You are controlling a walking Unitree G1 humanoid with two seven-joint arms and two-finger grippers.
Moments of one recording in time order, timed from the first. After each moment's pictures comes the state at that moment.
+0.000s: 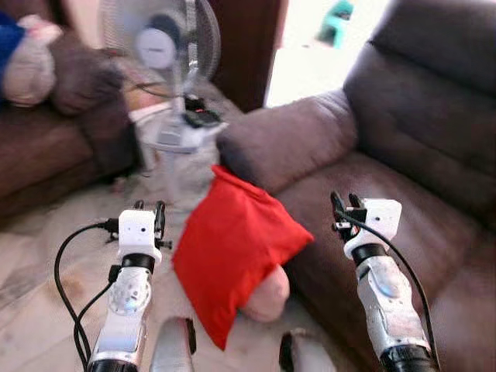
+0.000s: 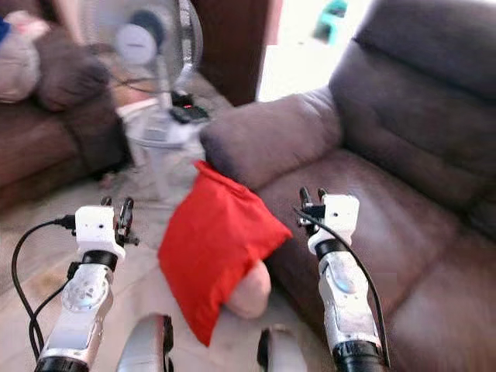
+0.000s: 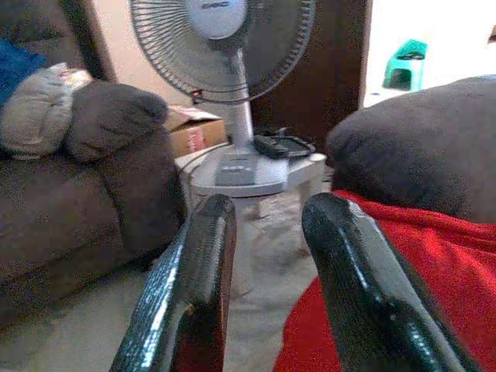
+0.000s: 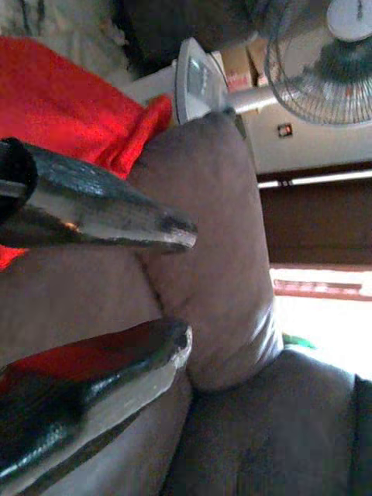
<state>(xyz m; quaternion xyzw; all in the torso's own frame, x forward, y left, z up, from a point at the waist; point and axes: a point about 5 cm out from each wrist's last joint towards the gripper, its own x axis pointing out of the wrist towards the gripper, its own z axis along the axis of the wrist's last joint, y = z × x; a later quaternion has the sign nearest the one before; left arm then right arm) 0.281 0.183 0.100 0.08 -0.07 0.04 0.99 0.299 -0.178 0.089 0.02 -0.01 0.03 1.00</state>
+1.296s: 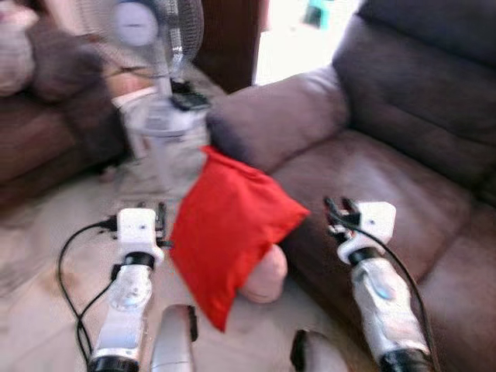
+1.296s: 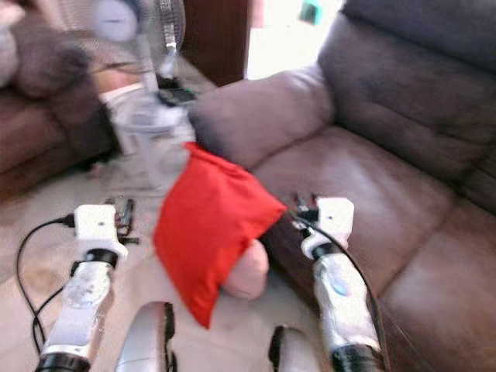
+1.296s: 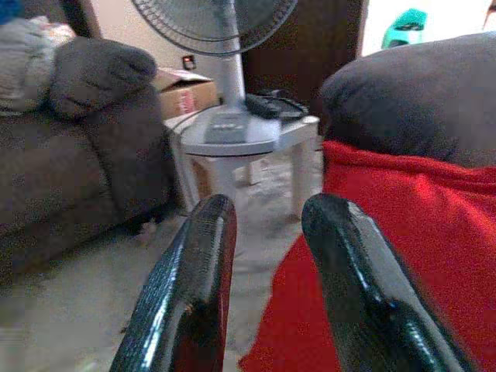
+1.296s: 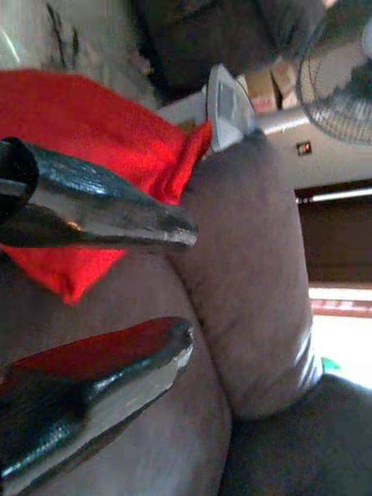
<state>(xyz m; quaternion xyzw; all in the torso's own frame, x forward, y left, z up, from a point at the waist) 0.285 0.185 0.099 0.07 -0.05 0.05 1.00 0.297 -0.166 0.089 0.03 0.00 0.06 1.00</state>
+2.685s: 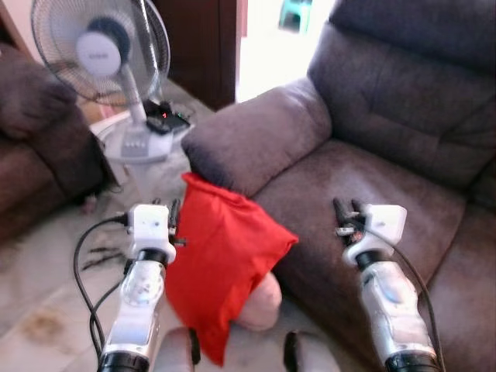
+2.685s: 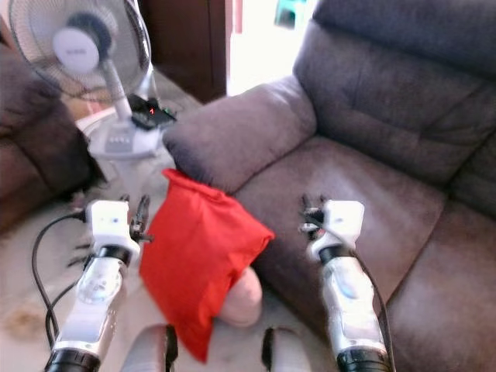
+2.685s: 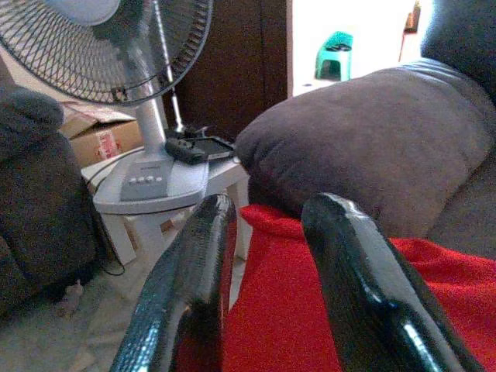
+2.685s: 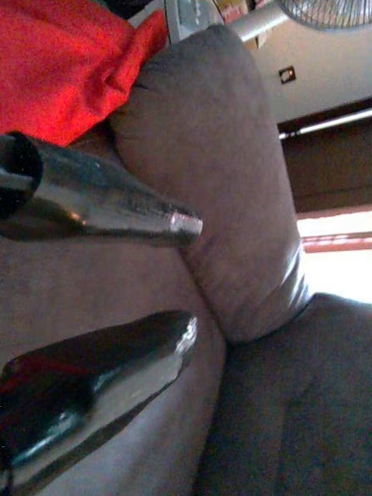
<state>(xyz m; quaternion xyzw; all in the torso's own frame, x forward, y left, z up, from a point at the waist) 0.290 0.167 0.102 0.06 -0.06 0.02 1.00 0.293 -0.178 0.084 0.03 0.00 0.04 1.00</state>
